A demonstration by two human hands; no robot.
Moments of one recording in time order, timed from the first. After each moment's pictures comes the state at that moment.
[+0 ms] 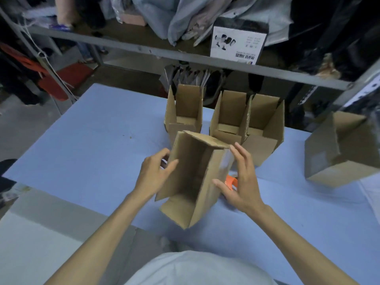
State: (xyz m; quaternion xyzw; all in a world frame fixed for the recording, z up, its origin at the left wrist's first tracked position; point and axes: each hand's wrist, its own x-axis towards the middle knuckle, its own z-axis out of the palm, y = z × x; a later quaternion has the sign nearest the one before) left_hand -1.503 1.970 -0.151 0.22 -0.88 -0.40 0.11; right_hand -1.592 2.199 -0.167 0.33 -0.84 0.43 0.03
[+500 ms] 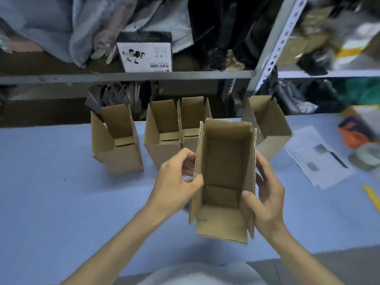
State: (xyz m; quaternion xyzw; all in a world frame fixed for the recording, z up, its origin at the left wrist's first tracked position) left_hand -1.565 2.119 -0.058 -0.03 -0.85 -0.52 0.02; right_hand -1.565 2.327 -0.108 0.14 -0.74 0.64 0.13
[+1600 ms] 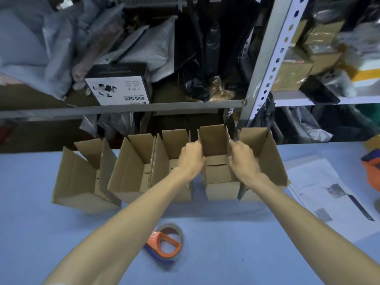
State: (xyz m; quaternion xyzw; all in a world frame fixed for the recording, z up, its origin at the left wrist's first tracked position) left_hand -1.820 2.228 -0.118 0.04 -0.96 -0.28 -0.02; right_hand -1.845 2.385 -0.139 0.11 -0.97 0.20 0.00
